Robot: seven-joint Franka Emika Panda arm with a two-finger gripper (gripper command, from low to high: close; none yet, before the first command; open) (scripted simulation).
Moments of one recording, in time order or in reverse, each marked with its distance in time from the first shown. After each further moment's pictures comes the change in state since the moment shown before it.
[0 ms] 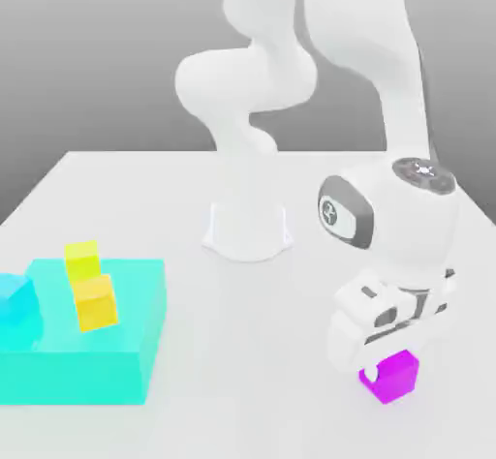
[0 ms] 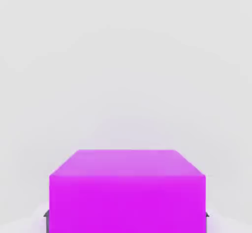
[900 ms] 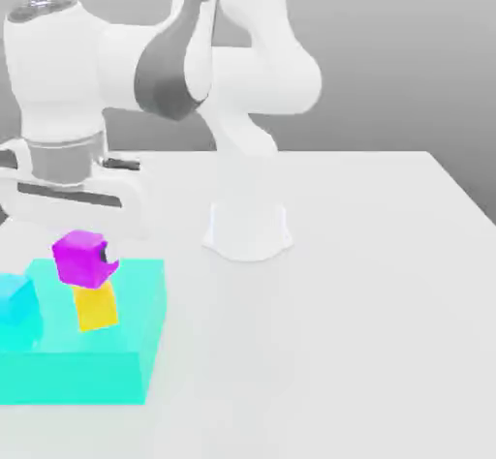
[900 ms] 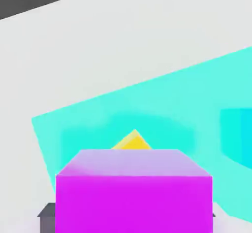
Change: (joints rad) arm -0.621 -0.509 -0.368 -0.080 0.055 -0.422 -0.226
